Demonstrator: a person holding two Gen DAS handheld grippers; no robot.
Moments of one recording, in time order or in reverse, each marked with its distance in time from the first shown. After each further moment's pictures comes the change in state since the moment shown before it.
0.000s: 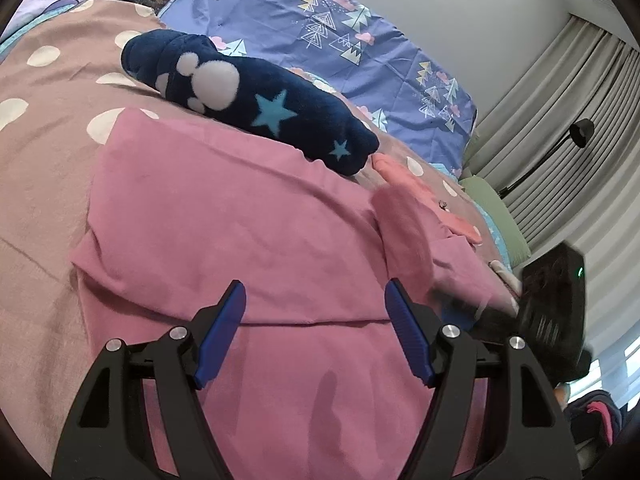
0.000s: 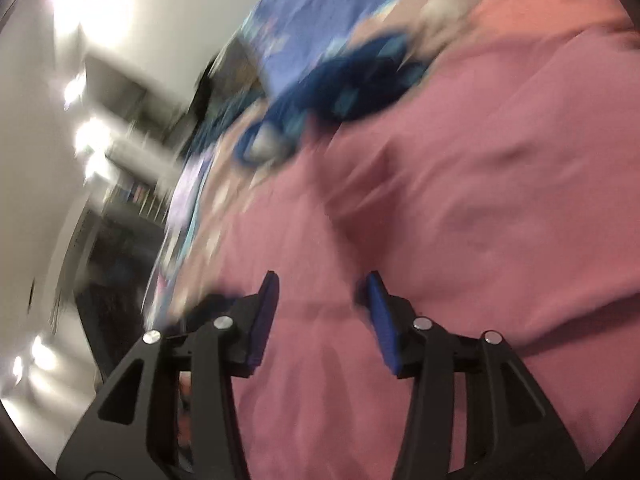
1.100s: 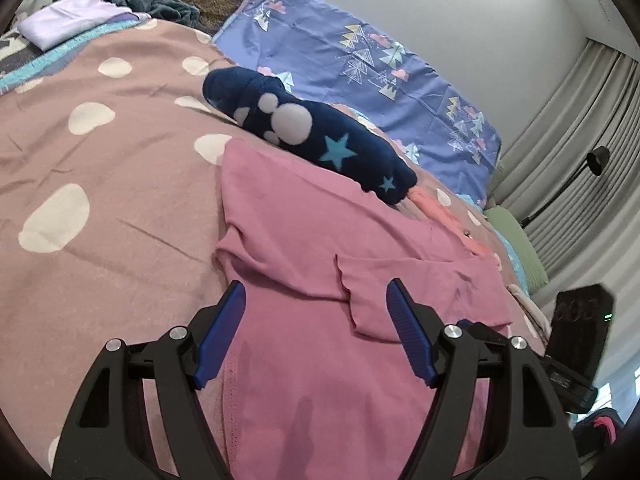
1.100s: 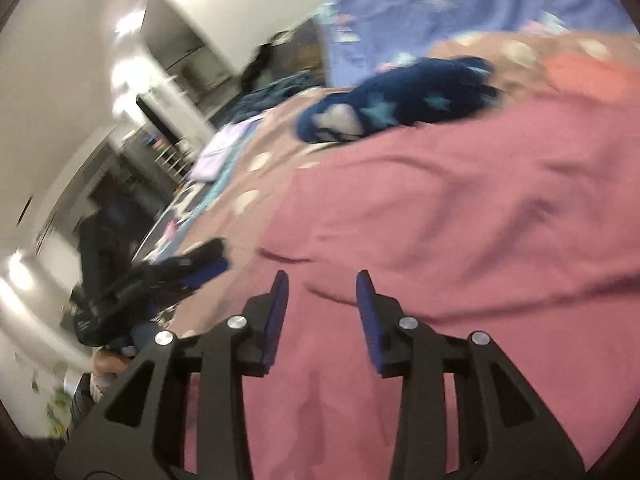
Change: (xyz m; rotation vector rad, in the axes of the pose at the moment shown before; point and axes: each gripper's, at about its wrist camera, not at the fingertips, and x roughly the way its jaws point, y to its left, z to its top) left arm -0.077 0.039 -0.015 -0.054 -0.097 0.098; right arm -0.019 0.047 -0.046 -0.198 -0.075 -0.033
